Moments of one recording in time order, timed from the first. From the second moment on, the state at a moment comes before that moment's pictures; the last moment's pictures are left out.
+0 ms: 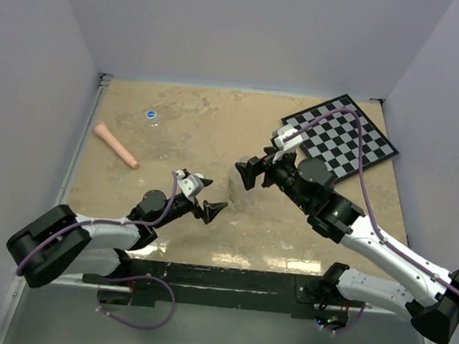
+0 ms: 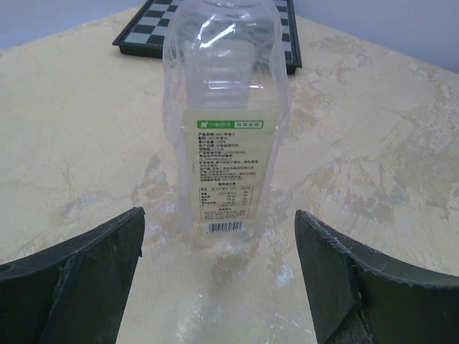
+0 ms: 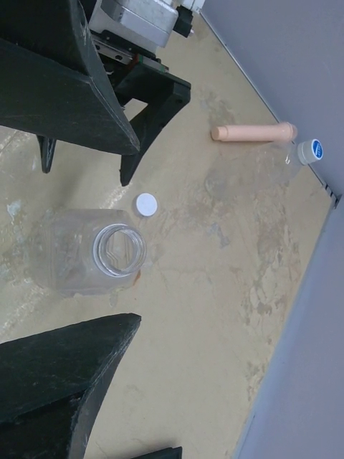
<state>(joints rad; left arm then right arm) -0.75 1.20 0.16 1.03 0.17 -0.07 0.87 1.00 0.90 -0.02 0.18 0.13</state>
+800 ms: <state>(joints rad) -0.77 1.58 0.26 1.26 0.15 -0.07 0.86 1.01 0.91 -0.07 0.20 0.11</state>
